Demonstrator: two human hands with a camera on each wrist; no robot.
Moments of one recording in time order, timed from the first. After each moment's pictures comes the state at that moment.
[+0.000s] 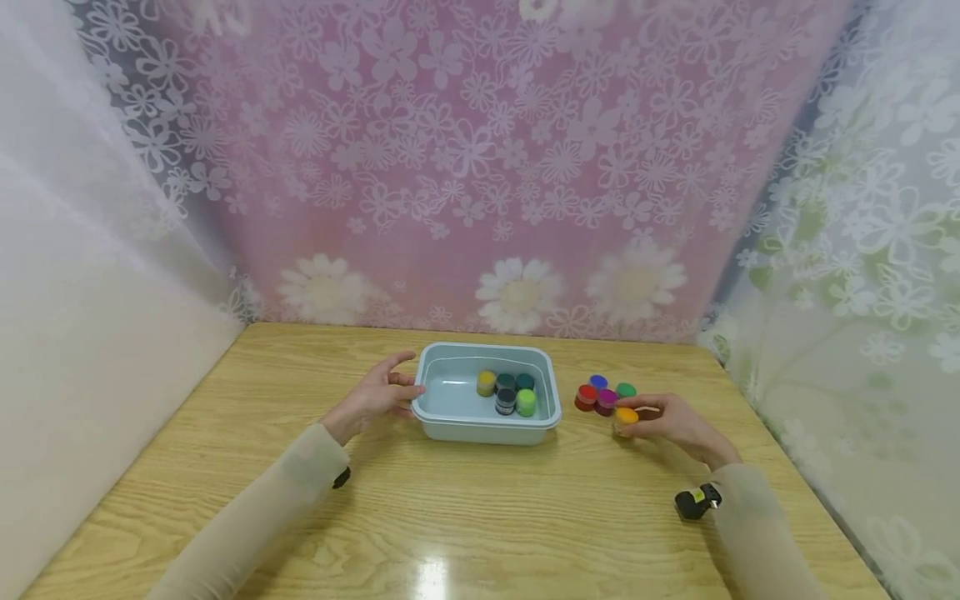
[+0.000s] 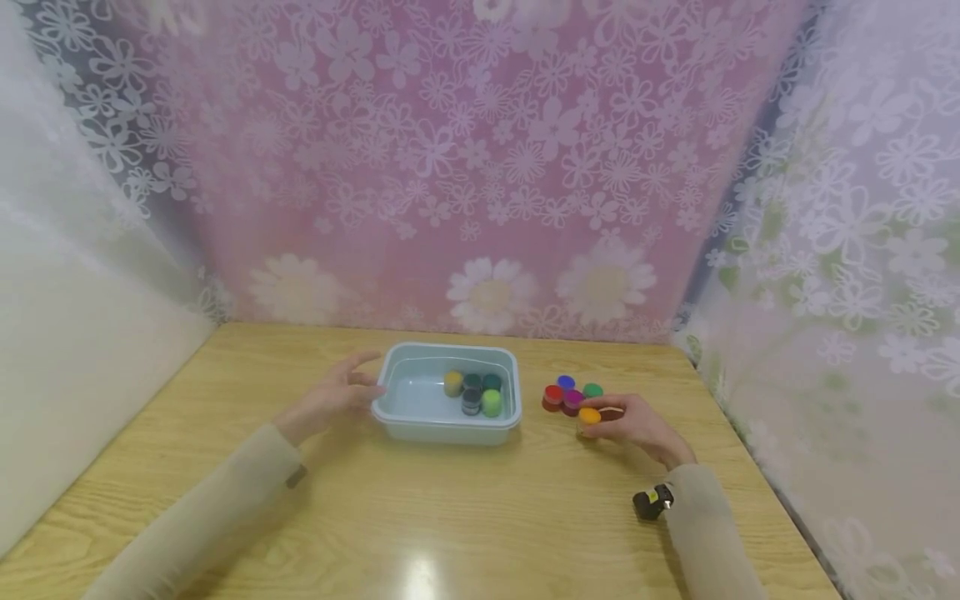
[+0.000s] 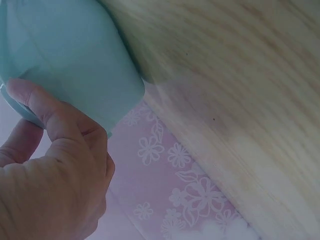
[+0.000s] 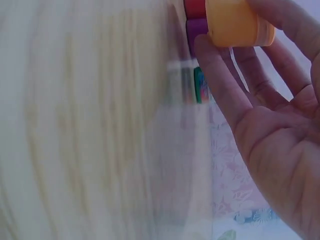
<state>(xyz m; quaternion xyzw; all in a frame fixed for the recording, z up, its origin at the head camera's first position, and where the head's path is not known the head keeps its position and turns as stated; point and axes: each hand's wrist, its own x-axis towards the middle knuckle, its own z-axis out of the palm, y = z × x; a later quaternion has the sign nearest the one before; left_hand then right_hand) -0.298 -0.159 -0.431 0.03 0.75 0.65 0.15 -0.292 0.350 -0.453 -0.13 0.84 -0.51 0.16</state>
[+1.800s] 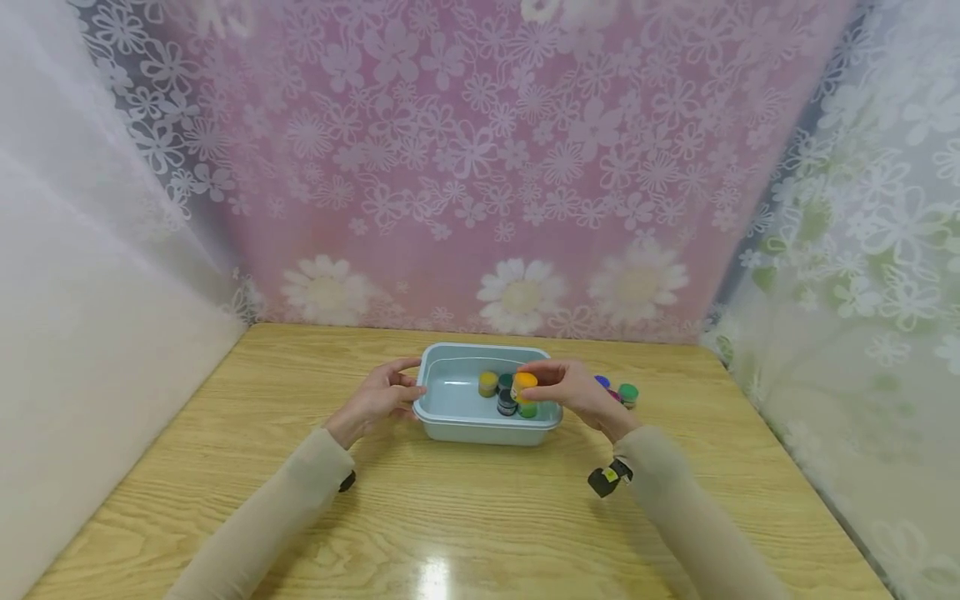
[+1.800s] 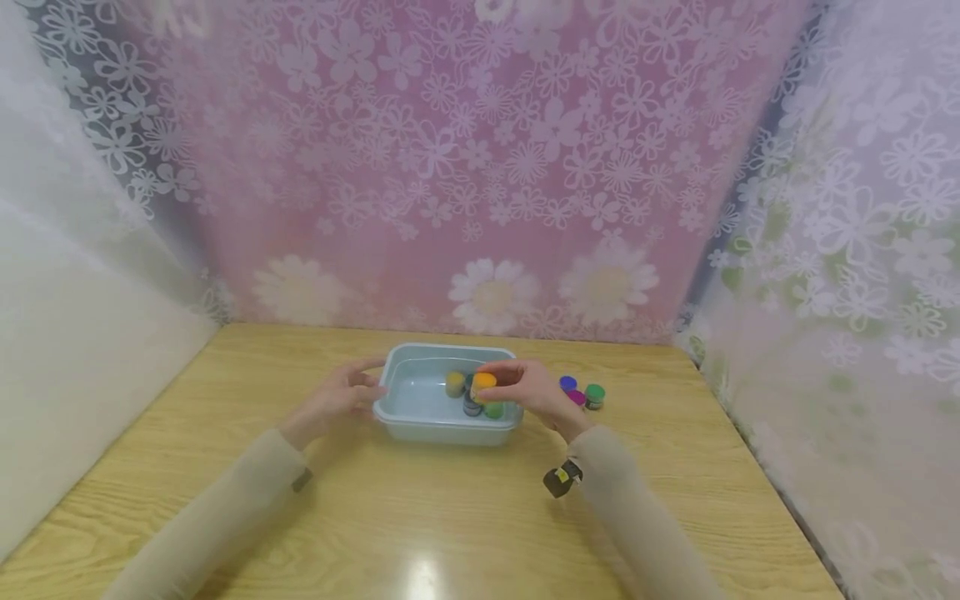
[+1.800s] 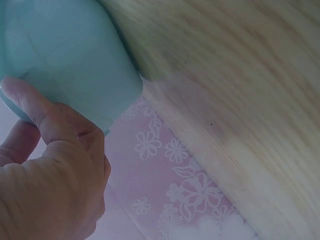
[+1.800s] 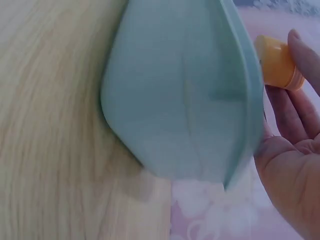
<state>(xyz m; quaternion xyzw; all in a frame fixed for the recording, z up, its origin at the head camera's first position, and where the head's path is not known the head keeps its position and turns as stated) -0.290 -0.153 -0.428 0.03 0.75 0.65 0.13 -0.305 0.188 -0.404 -0.19 0.78 -0.57 0.16</state>
